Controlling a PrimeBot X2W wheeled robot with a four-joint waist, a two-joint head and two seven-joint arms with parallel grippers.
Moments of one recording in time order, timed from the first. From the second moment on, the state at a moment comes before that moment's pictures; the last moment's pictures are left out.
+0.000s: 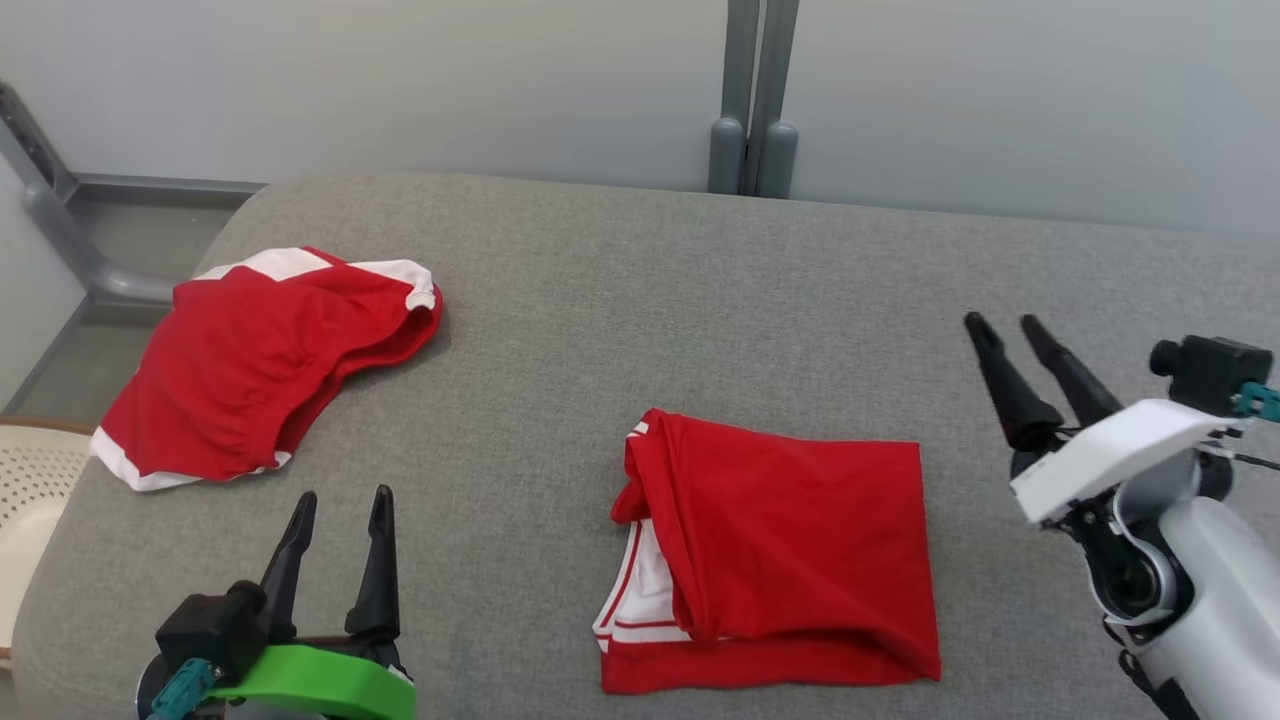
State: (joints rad) left arm -0.01 0.14 -0.14 0.22 -0.41 -0.10 -0.26; right arm -0.34 -0.38 0.33 0.29 0.90 0.13 -0.09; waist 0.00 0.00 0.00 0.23
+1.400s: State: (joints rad) left arm 0.04 0.07 -0.01 0.14 -0.25 -0.12 -0.26; right arm -0.06 -0.26 0.09 0.17 0.39 0.13 -0.26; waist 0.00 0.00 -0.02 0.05
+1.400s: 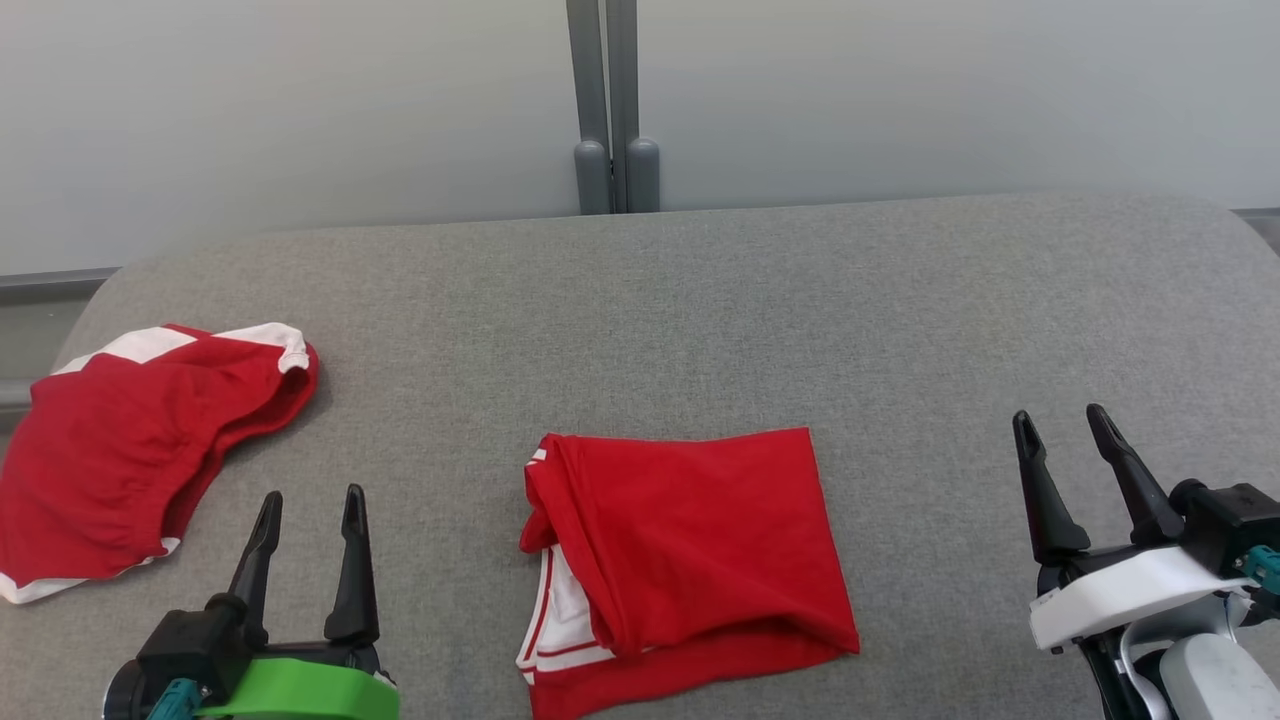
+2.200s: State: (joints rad) left arm 0.03 0.06 -0.04 0.16 -0.24 -0.13 -0.26; right arm -0.31 -0.26 0.31 0.54 0.53 0.13 0.07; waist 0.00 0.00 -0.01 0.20
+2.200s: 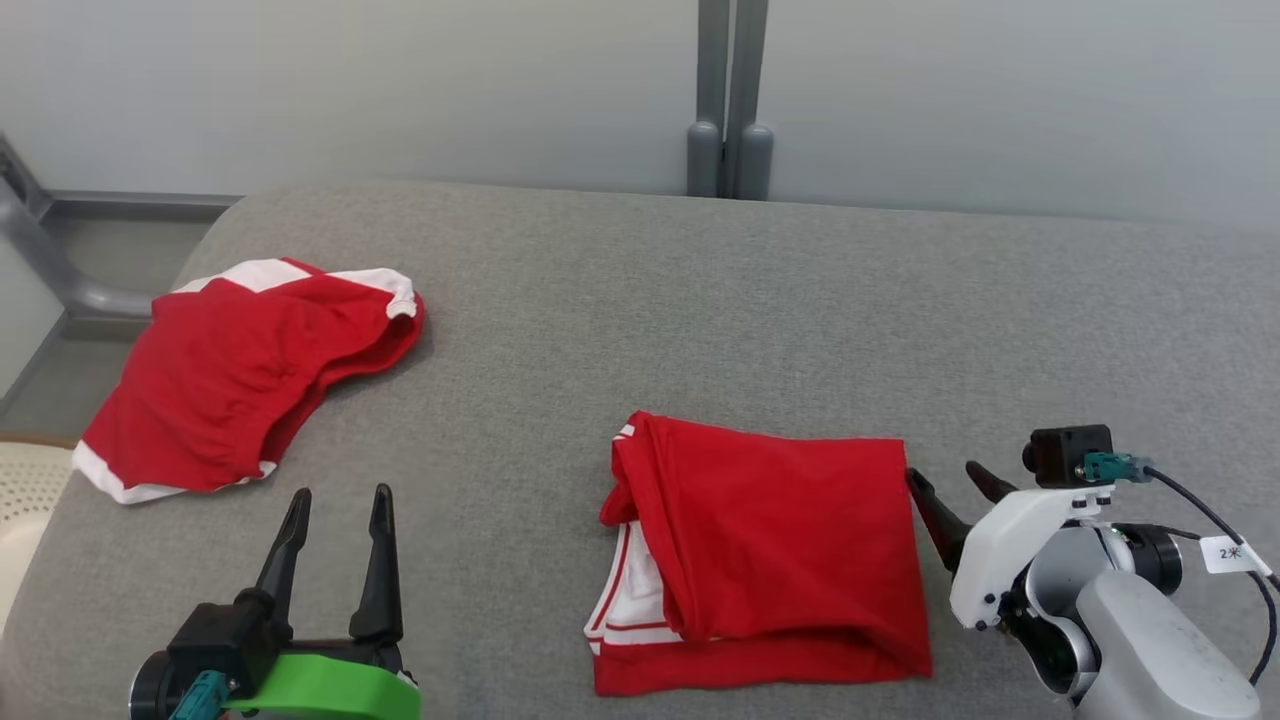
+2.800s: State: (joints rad) left arm 0.02 0.06 -0.04 0.17 -0.24 -0.13 -0.26; right arm -0.36 -0.24 0.31 0.68 0.67 0.13 0.30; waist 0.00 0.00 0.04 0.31
